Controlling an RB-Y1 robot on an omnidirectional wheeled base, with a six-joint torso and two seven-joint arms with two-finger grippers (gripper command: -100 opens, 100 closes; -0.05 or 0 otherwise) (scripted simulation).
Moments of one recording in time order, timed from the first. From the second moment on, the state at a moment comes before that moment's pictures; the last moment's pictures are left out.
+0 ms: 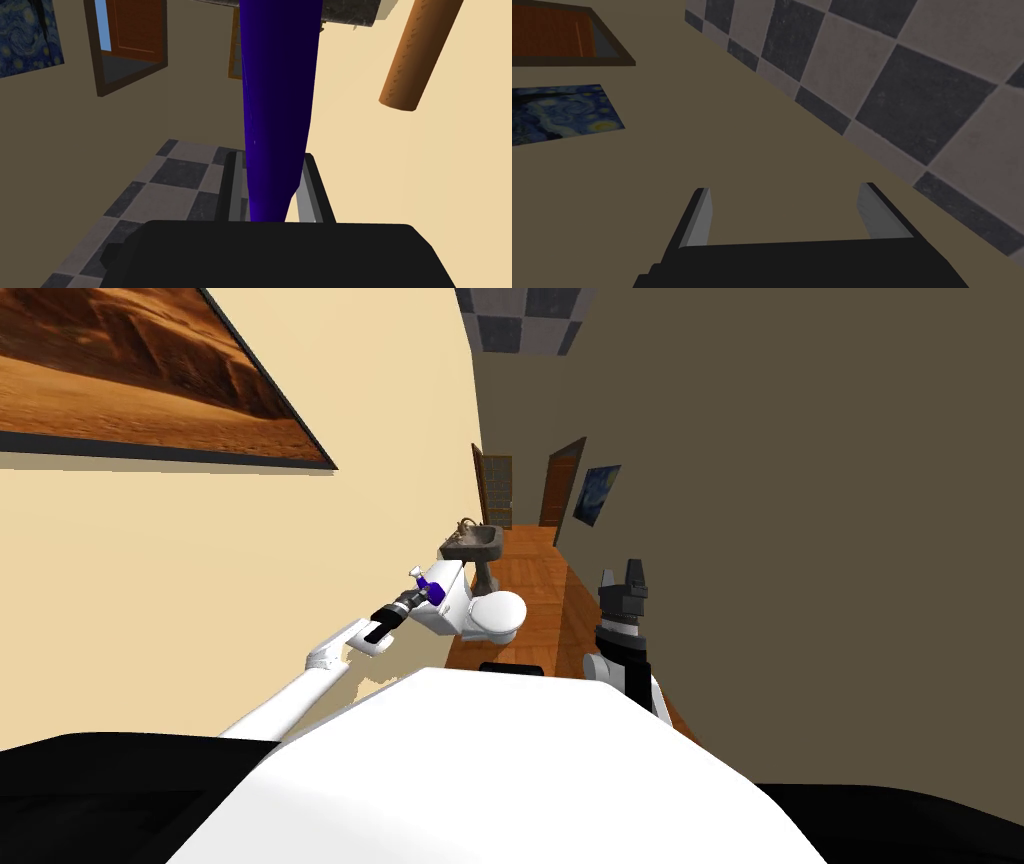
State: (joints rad) left arm 0.27 0.82 0.04 -1.58 -0.38 -0.11 -0.25; right arm 0.52 0.02 0.01 -2.36 0.06 -0.41 0.05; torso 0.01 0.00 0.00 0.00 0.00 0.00
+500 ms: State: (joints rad) left arm 0.43 0.79 0.18 -1.67 -0.39 -0.06 -0.25; right arm 0.52 0.02 0.01 -2.36 0.06 -0.41 0.05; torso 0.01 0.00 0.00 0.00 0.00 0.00
